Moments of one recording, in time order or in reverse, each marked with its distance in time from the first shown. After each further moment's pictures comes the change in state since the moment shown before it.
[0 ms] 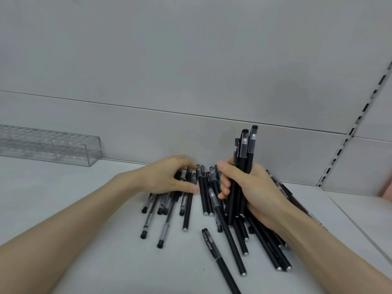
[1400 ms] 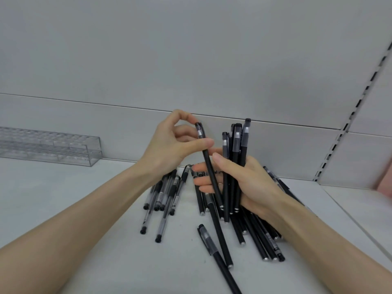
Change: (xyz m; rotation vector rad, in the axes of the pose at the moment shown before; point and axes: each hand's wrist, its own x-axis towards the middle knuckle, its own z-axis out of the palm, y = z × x) left_hand -0.007 0.059 -0.016 -0.793 0.572 0.048; right_hand -0.005 -0.011 0.006 0.157 -0.191 0.023
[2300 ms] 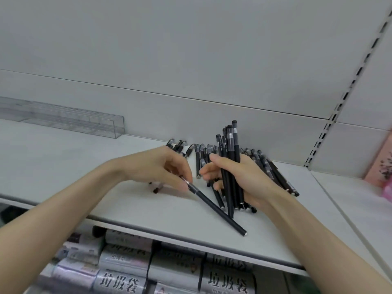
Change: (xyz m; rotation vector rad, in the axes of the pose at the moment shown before) left_hand -0.085 0.017 -0.021 0.477 -0.582 -0.235; right_hand -0.055 0.003 0.001 -0.154 -0.056 0.112
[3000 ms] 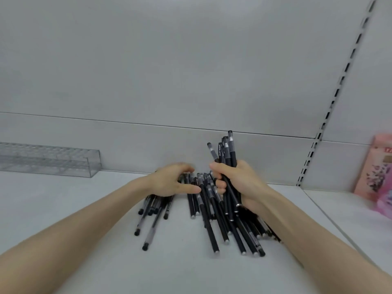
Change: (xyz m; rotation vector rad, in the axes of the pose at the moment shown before) left_hand 0.104 -0.042 -0.021 0.332 0.100 -0.064; right_hand 0.055 -0.013 -0.022 0.057 0.275 0.006
